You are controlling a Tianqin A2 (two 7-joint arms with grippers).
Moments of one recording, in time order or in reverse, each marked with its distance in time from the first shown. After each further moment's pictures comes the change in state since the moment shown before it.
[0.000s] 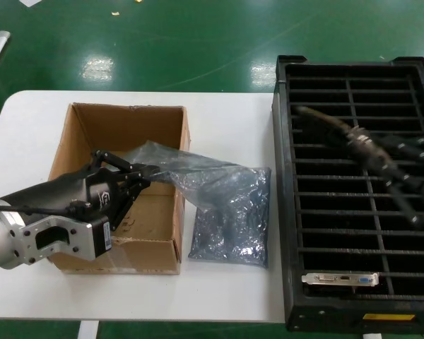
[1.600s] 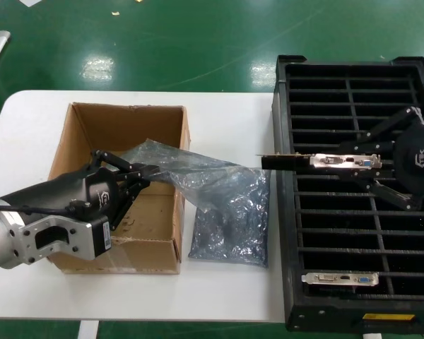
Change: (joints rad) left arm 0.000 0.000 0.000 0.000 0.000 0.000 0.000; right arm 0.758 -0.049 -0.368 -0.356 -0.087 -0.628 -0.217
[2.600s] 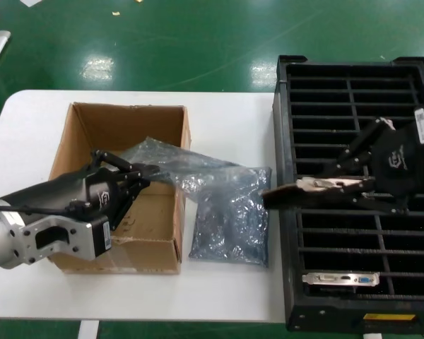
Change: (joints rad) left arm 0.000 0.000 0.000 0.000 0.000 0.000 0.000; right arm 0.264 -0.125 -0.190 -0.129 -0.129 -0.229 0.214
